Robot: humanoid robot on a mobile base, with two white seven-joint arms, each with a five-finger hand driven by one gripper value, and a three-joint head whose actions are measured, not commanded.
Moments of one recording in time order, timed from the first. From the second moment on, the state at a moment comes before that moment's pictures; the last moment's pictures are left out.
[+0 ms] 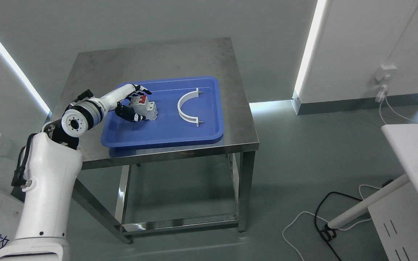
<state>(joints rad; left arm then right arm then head) -0.98 0.26 -0.07 -0.97 -0.76 -0.05 -0.68 0.00 0.00 -0.04 -0.16 -0.04 0.08 0.00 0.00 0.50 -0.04</state>
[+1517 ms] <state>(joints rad) -0.73 0.06 0.32 -1.31 -0.32 -0.15 -0.04 0.00 0.00 -0.04 -0.16 -0.04 0.08 0.00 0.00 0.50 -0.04</state>
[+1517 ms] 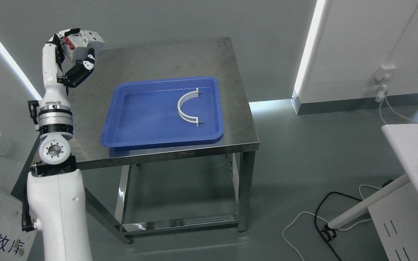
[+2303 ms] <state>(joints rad) -0.28 0.01 0.32 -1.61 -0.13 -0.31 -0.05 0.00 0.00 -0.04 -0.16 -0.04 0.08 0.00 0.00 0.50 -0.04</state>
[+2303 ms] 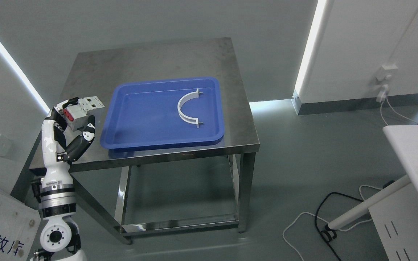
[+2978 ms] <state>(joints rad) -0.21 0.00 0.28 -1.68 -0.08 -0.39 -0.06 0.00 0.00 -0.04 -0.16 -0.04 0.08 0.00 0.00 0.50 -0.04</state>
